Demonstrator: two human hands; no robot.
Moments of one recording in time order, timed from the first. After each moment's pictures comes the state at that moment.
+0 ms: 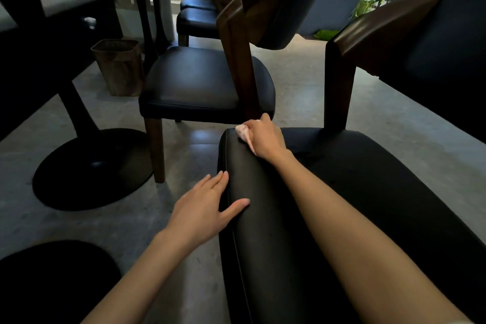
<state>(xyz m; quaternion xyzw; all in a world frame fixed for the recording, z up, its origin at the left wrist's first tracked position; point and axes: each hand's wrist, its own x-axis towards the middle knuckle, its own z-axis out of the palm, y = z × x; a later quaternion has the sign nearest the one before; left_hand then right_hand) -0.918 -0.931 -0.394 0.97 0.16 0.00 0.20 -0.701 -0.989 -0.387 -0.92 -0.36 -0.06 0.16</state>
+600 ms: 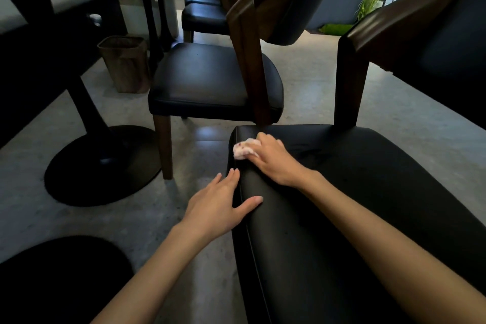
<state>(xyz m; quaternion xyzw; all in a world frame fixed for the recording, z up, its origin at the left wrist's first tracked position) -0.917 -0.928 -0.391 0.96 0.15 -0.04 0.23 -0.749 -1.018 -0.390 -0.85 -0.51 -0.01 0.15</state>
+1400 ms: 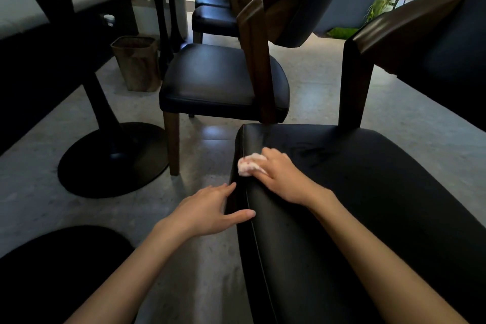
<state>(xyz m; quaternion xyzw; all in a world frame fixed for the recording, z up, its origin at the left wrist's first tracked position) -0.943 -0.908 -0.395 0.95 0.13 -0.12 0.26 -0.795 -1.049 -0.382 -0.81 -0.56 0.01 0.19</state>
